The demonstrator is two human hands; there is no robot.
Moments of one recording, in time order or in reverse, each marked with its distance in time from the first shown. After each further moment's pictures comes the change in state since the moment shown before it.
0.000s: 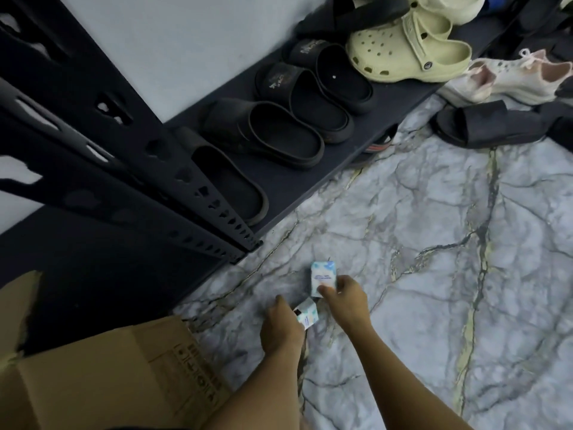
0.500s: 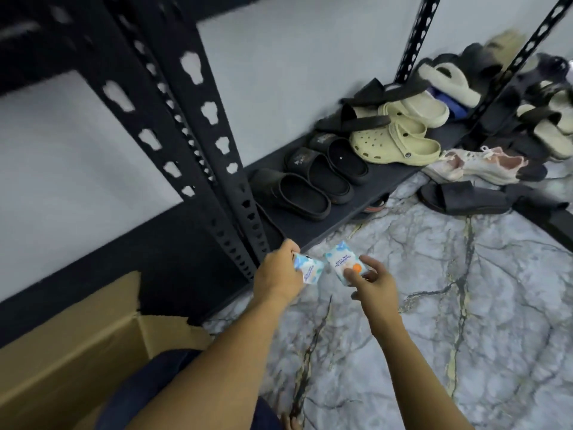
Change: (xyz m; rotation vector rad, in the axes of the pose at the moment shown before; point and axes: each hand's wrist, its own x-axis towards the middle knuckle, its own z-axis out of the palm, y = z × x) left_hand -0.104 0.067 -0.200 -0.120 0.323 0.397; right_hand -0.089 -0.096 -0.112 0.596 0.061 -0.304
